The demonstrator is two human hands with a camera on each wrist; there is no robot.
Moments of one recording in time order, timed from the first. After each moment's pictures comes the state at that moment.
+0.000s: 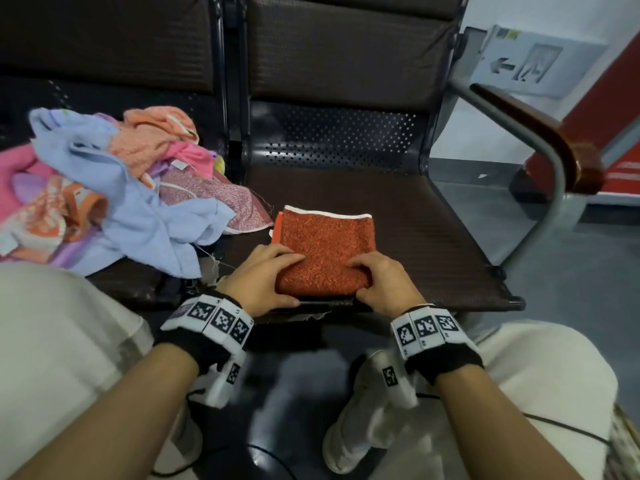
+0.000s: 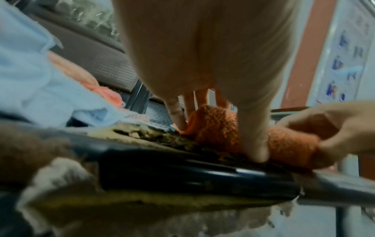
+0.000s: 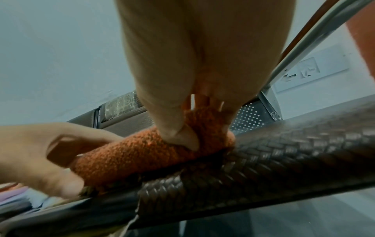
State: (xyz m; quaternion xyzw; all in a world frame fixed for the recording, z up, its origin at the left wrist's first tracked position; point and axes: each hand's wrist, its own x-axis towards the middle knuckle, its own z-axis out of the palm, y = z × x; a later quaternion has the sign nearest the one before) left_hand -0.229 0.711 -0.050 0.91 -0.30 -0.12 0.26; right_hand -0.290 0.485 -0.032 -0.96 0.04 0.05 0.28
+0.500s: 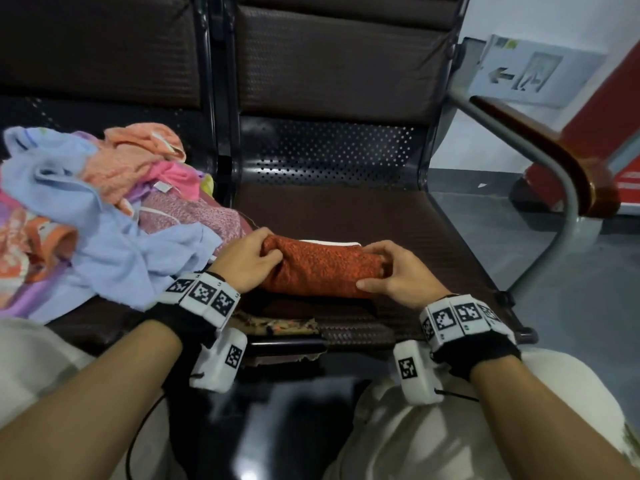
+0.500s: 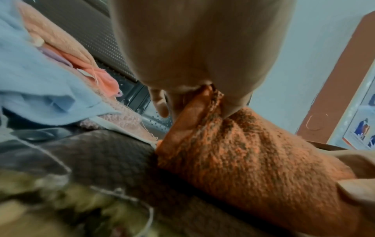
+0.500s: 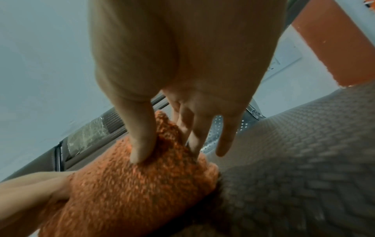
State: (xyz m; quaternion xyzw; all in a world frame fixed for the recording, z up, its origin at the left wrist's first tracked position) left_hand -0.154 0.690 -0.028 0.92 -0.17 -0.08 0.34; right_hand -0.235 0.436 -0.025 -0.88 0.10 0.07 0.46
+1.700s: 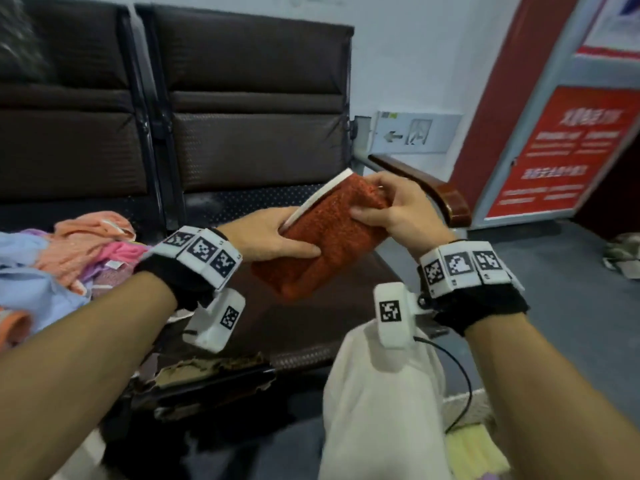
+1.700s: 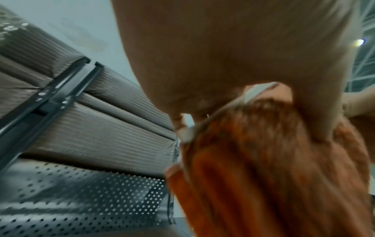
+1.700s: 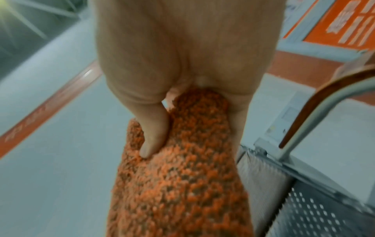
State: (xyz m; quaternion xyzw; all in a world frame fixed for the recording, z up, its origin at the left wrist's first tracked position) left_hand -0.196 0.601 0.134 0.81 -0.43 -0.19 0.36; right_hand -0.304 0.412 0.156 -0.81 0.02 -0.20 0.55
